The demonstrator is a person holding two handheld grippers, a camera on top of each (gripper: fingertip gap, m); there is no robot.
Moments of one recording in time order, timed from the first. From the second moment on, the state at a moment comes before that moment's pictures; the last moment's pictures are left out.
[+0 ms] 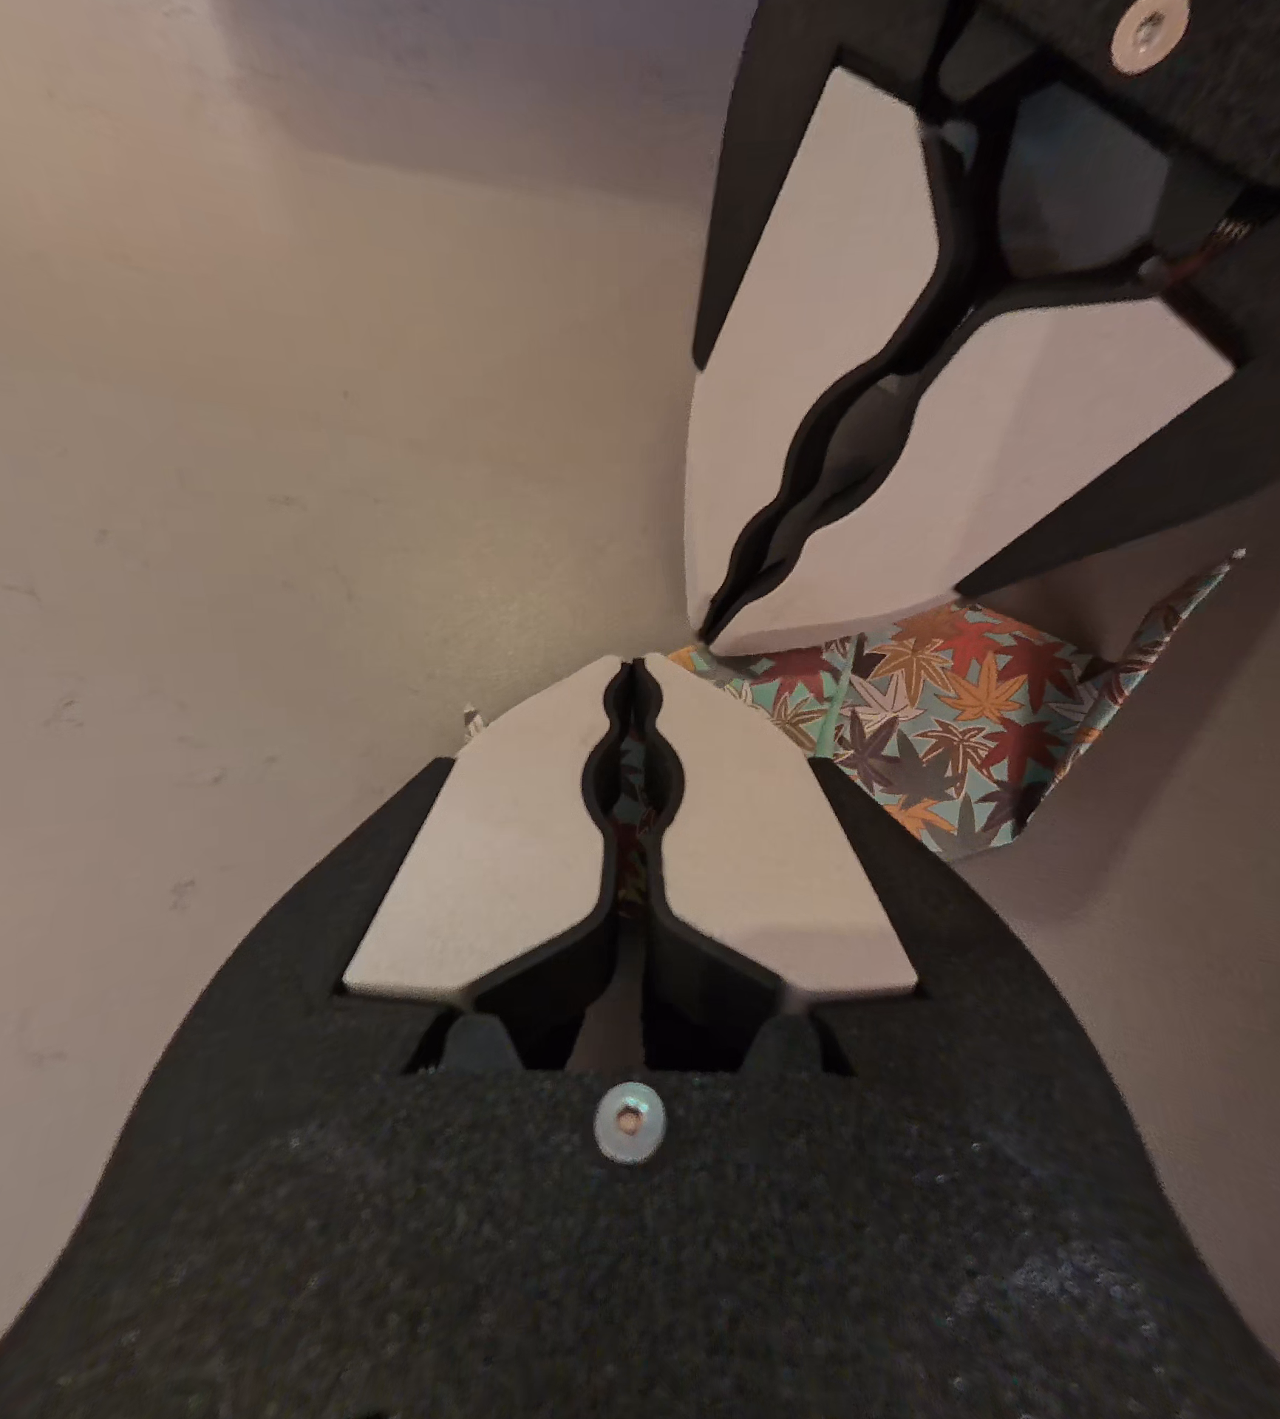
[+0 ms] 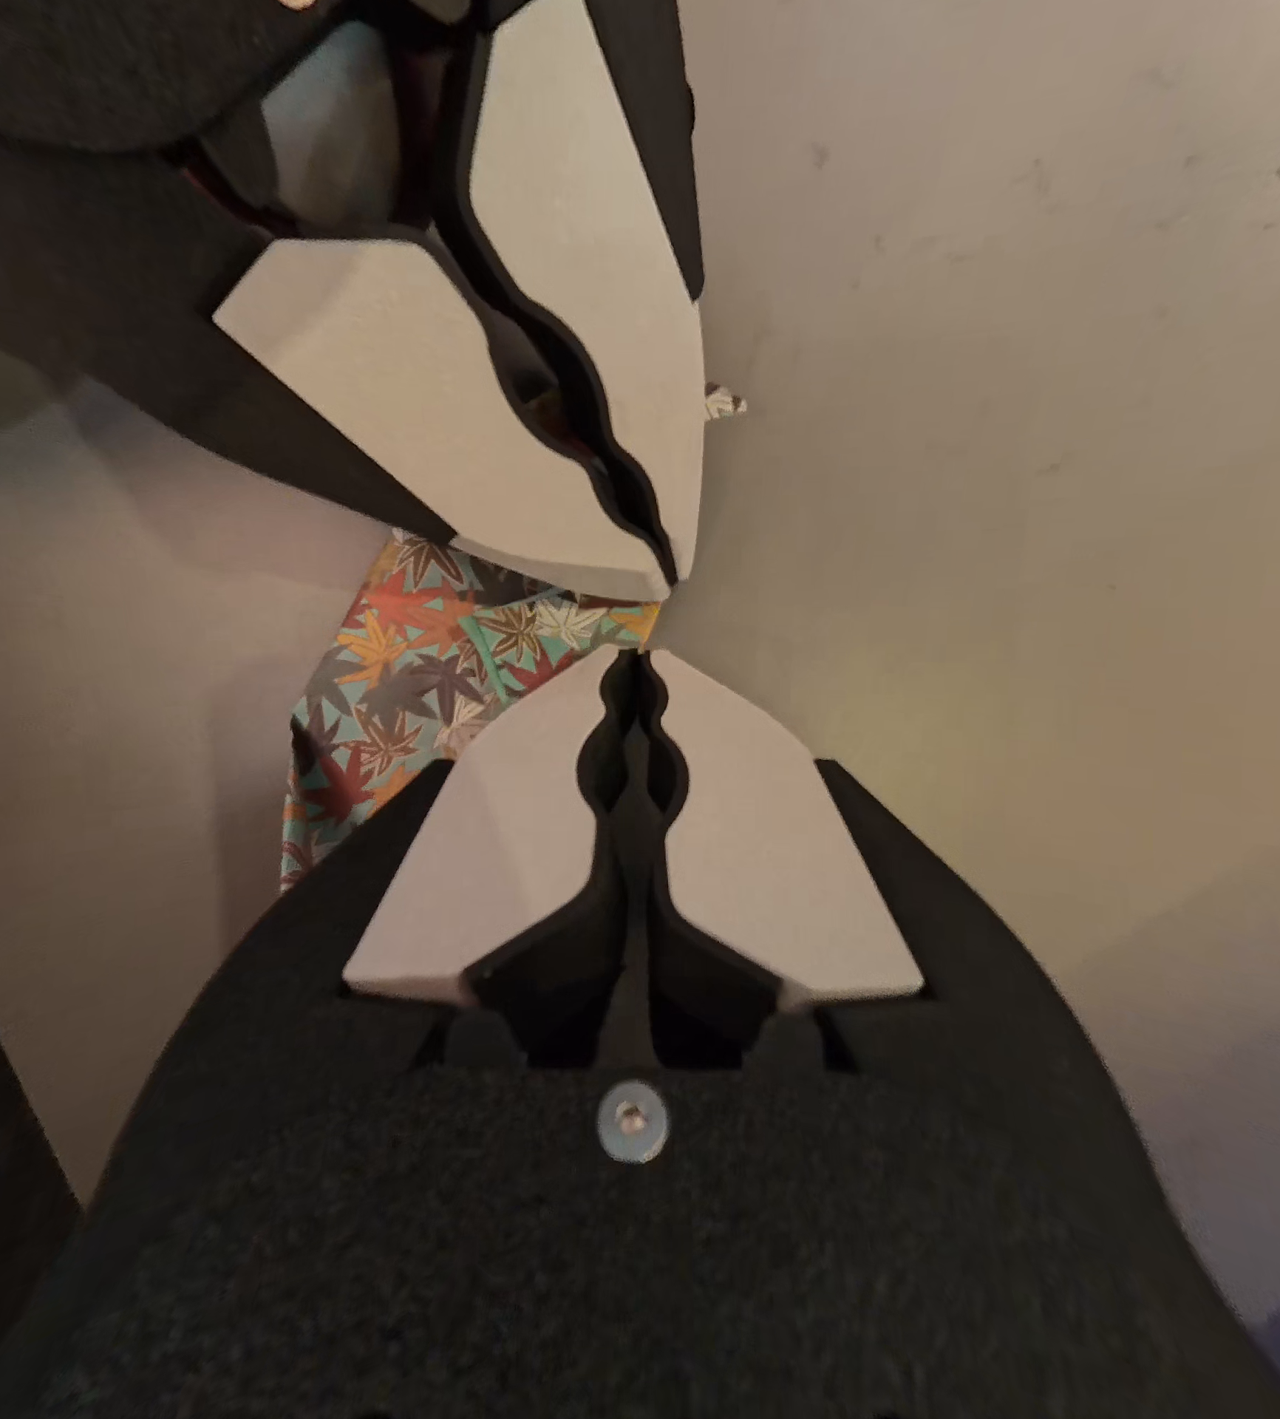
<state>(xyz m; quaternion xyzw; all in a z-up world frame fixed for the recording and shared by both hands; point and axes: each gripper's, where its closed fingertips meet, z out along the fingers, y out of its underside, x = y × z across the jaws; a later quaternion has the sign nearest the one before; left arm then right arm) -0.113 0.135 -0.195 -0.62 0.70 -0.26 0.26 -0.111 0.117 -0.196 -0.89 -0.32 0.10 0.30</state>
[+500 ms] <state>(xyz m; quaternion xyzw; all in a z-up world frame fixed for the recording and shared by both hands) -0.113 0.135 -0.195 -0.62 0.70 -0.25 0.26 -0.102 0.096 -0.196 -0.91 -0.31 0.05 0.28</state>
